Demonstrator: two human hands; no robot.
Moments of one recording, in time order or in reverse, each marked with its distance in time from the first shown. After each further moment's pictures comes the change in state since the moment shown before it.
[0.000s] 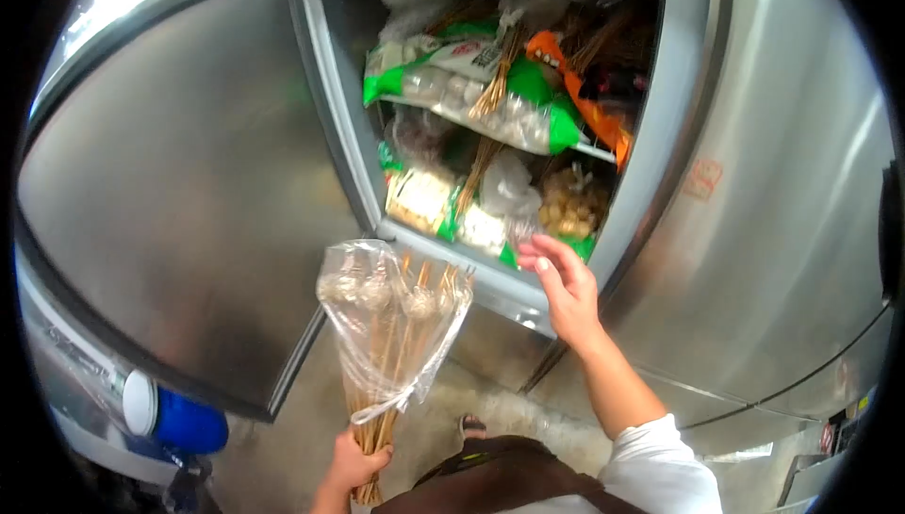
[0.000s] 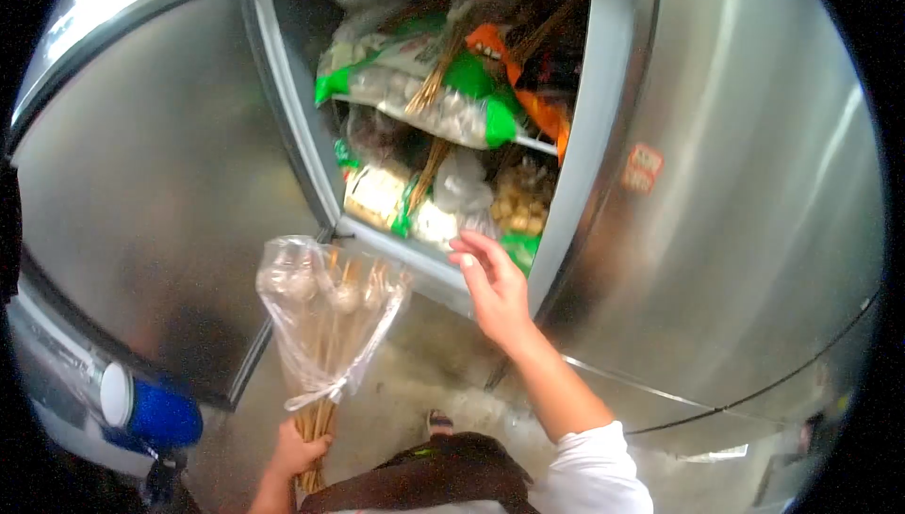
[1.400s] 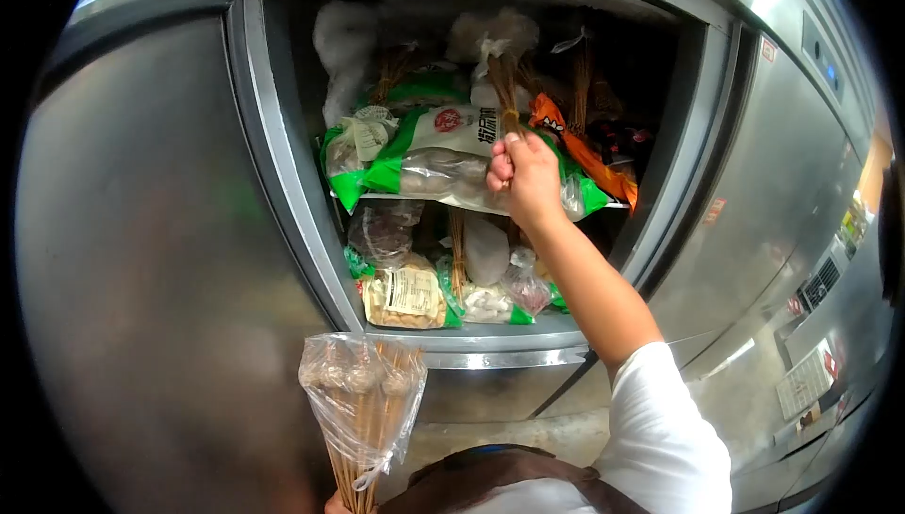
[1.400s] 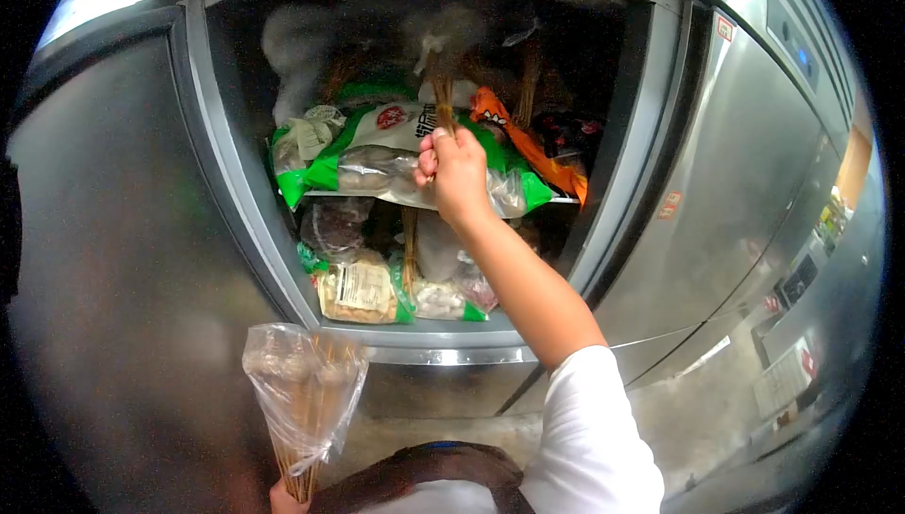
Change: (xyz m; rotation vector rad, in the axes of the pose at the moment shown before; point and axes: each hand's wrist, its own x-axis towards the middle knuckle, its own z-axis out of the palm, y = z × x) left_hand 0.221 -0.066 -0.206 -0.114 -0.237 0.235; right_hand 0.262 -0.018 0.129 0.207 0.459 -0.118
